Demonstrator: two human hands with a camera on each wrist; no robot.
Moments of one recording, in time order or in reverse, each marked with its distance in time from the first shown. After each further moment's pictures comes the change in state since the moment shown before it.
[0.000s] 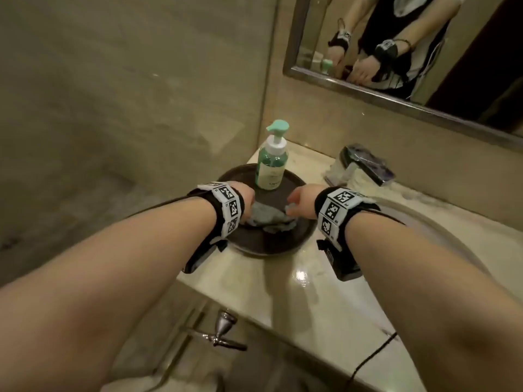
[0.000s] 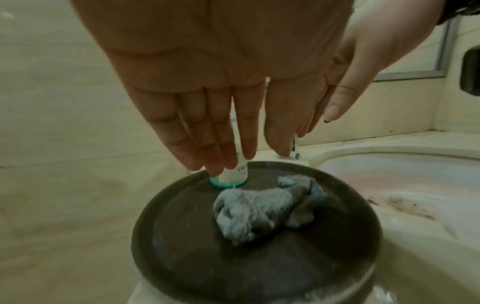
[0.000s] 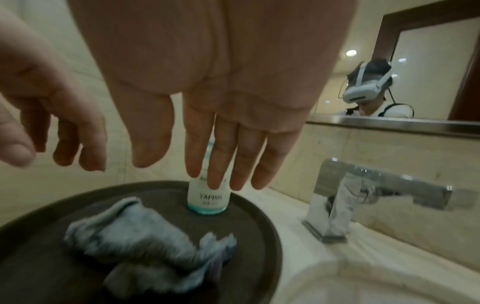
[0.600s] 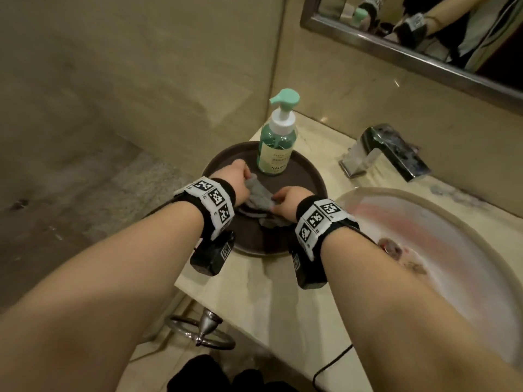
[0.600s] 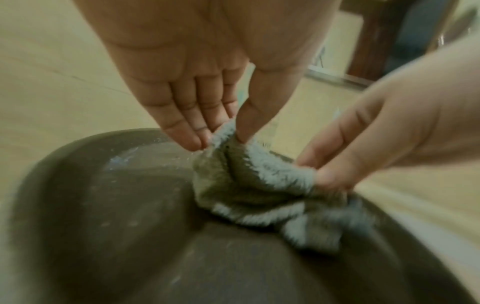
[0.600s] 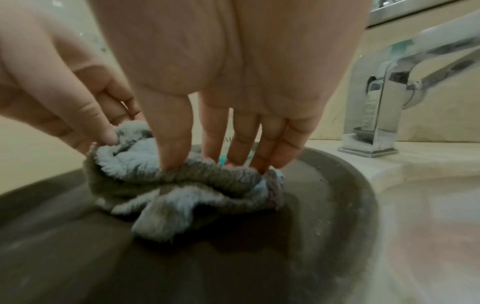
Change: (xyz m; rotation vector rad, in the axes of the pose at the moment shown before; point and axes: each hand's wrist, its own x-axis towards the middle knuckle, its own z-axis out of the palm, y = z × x) left_hand 0.040 -0.007 0.023 -0.630 0.048 -0.270; right_hand 0.069 0.003 0.049 0.276 -0.084 0.008
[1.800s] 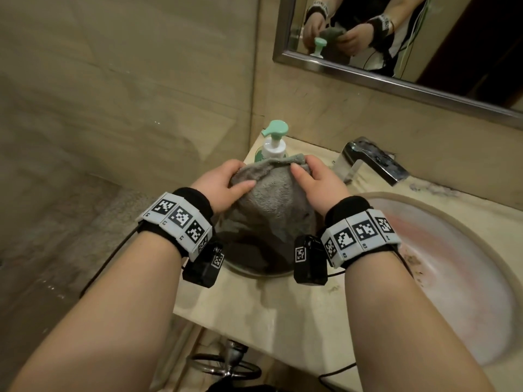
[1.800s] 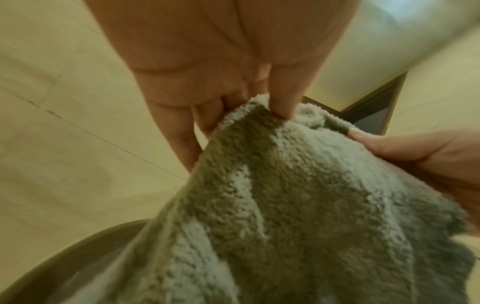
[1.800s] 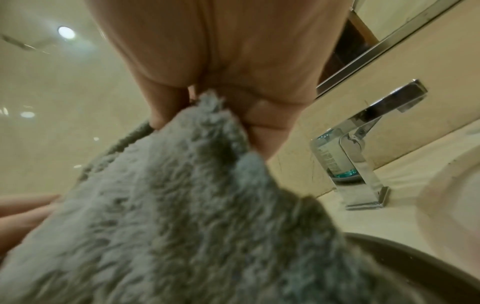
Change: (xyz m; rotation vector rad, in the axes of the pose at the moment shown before) left_hand -0.029 -0.004 -0.072 -0.129 0.035 0.332; right_hand -0.055 -0.020 -0.051 0.701 0.492 -0.115
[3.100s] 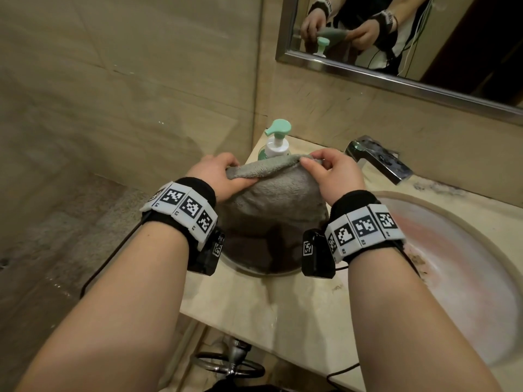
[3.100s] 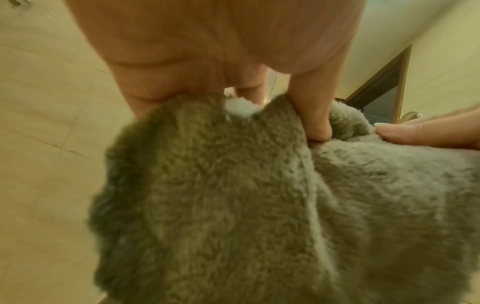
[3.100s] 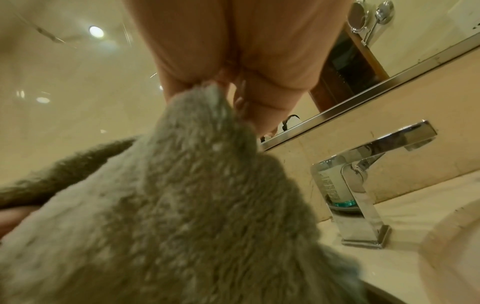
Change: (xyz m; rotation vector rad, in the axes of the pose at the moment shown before) left_hand 0.012 -0.007 -0.010 0.165 0.065 -0.122; right_hand 0.007 0.004 -0.009 -0.057 0.263 -0.020
